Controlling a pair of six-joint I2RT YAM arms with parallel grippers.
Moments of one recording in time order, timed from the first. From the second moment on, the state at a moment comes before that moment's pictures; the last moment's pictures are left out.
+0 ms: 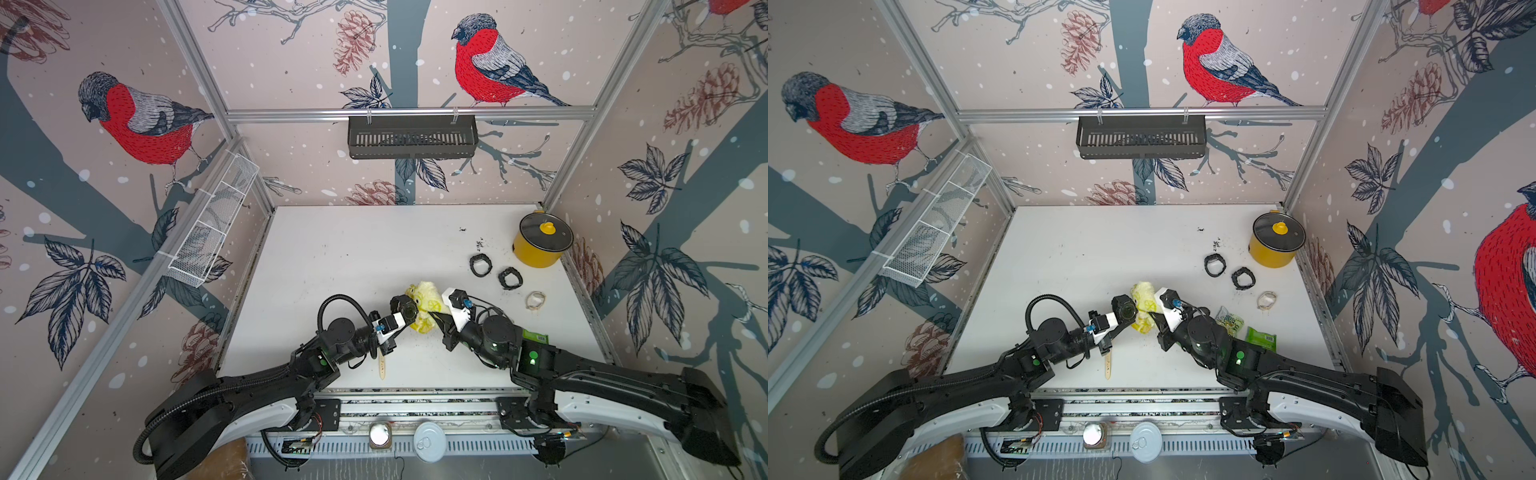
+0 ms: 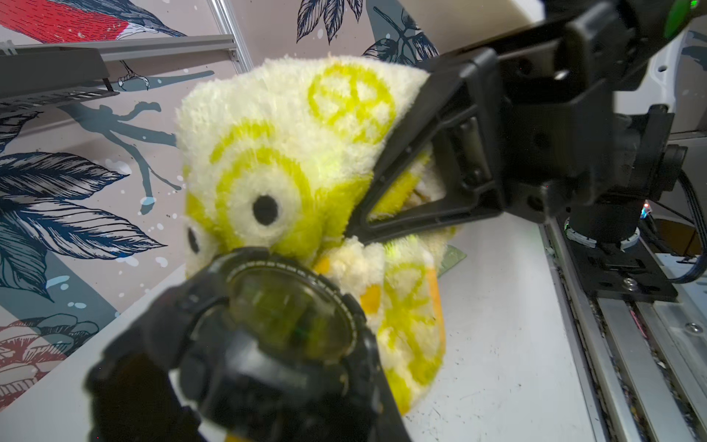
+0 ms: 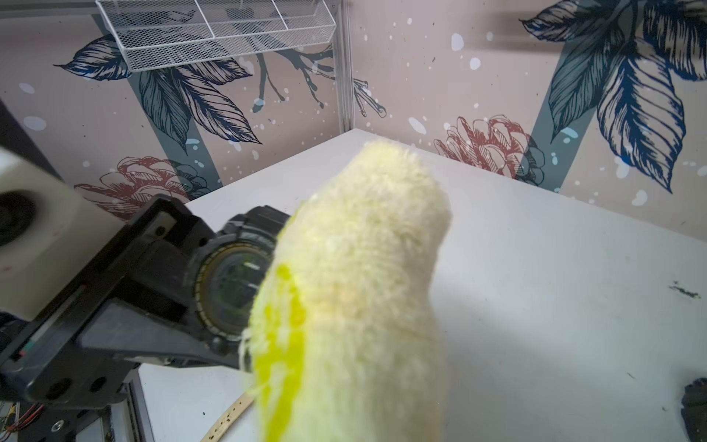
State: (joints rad) left arm -0.90 1.01 0.21 0.76 0.26 0.28; right arm 1.18 0.89 0.45 0.24 0.30 0.10
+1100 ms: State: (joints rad) left arm -0.89 1.08 0.28 0.68 0.29 0.15; right arm 1.23 1.09 0.43 0.64 0.33 0.00
